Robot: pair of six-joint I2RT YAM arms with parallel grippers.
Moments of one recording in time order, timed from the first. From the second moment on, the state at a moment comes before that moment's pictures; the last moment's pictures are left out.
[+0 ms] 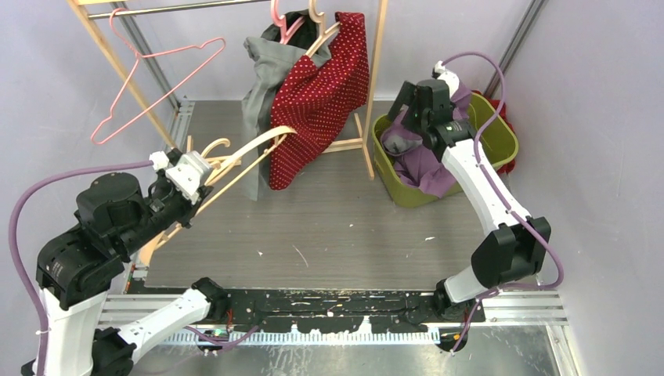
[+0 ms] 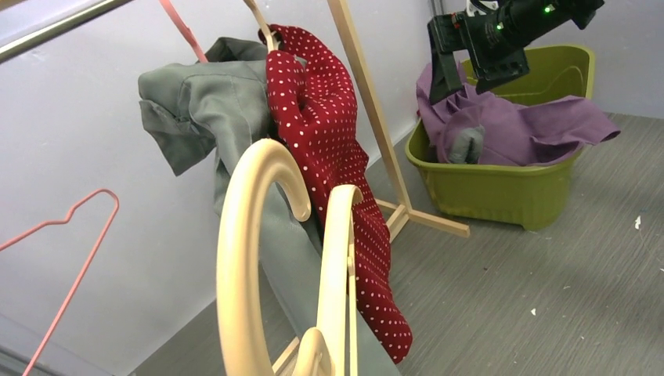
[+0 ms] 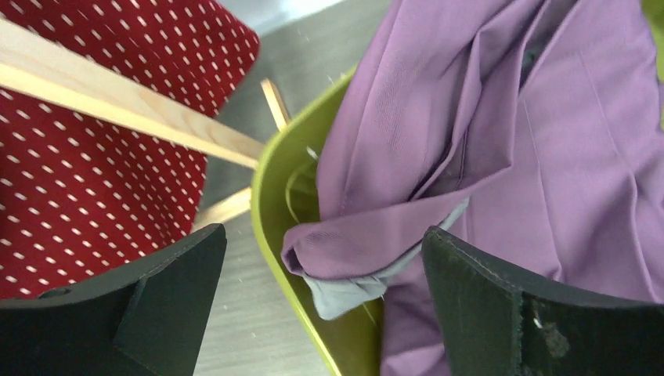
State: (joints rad) left arm -0.60 0.79 1.62 -1.18 -0.09 0.37; right arm 0.27 1.52 1.51 -0.46 0.27 0.54
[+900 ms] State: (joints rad) left arm -0.60 0.99 2.13 -1.24 -0.41 0.39; right arm 0.25 2.05 2.25 -0.50 0.29 0.28
